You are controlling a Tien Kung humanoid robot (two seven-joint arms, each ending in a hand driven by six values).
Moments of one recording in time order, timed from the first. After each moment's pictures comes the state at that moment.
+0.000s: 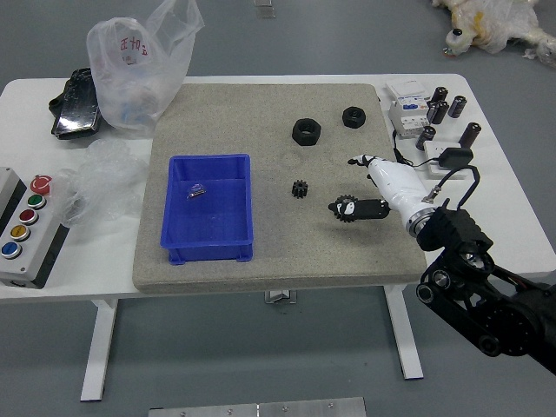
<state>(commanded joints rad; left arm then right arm) -0.17 0.18 -0.96 -0.28 1.38 -0.13 0.30 0.49 -0.32 0.75 1.24 -1.96 -0.19 -0.32</state>
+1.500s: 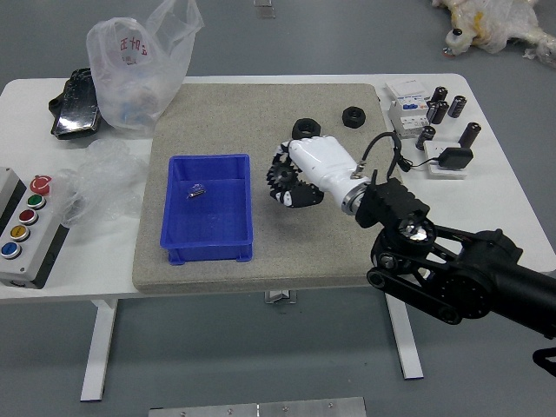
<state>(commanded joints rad) -0.17 0.16 -0.98 -0.29 1.41 -0.14 0.30 0.83 -0.22 0.37 1.27 -1.92 -0.24 -0.32</state>
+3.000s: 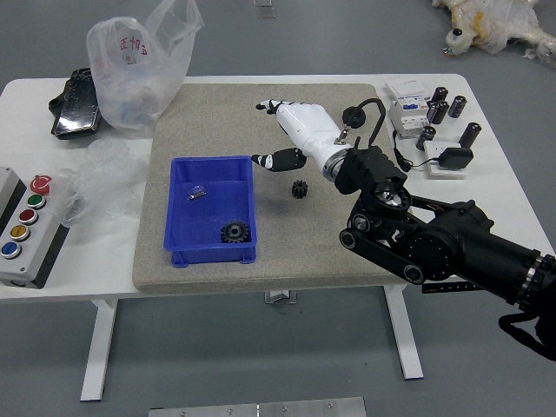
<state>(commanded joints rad) -0.17 0.15 -1.01 -0.29 1.43 -0.15 0.31 0.93 -0.13 0.35 0.96 -1.73 -0.31 -0.28</state>
